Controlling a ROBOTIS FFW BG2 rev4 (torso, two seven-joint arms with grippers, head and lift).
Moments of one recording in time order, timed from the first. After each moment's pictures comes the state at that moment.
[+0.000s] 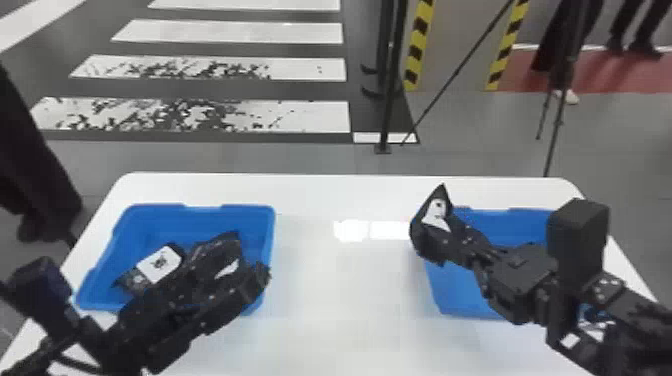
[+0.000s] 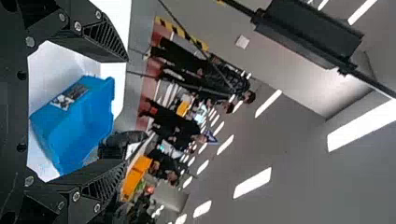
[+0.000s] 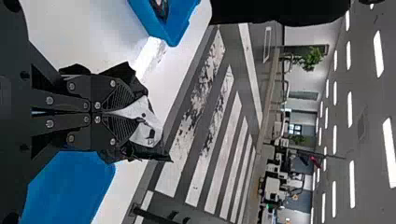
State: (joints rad) left arm 0.49 0.22 0.16 -2.09 0.69 0.36 -0.81; right arm 0.37 -0.12 -0.03 -2.31 0.16 0.58 0.63
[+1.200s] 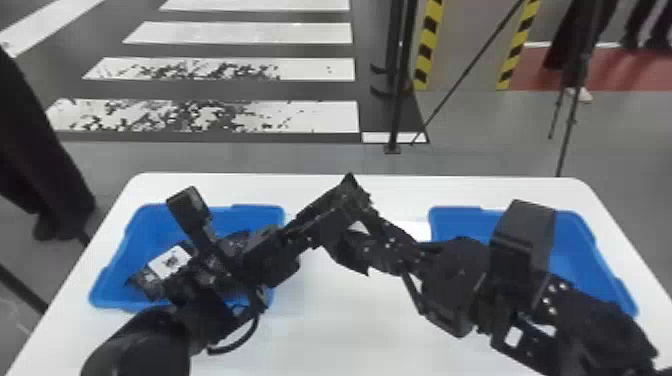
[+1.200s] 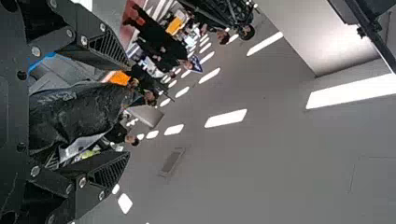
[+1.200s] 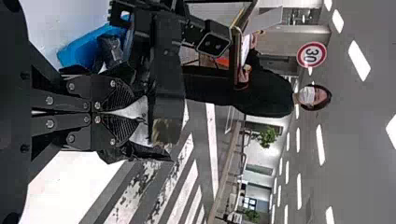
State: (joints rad) left arm 0.07 0.22 -0.19 -1.74 0.95 0.33 -0.81; right arm 0.35 -0.18 0.22 -2.39 0.17 0.49 0.71
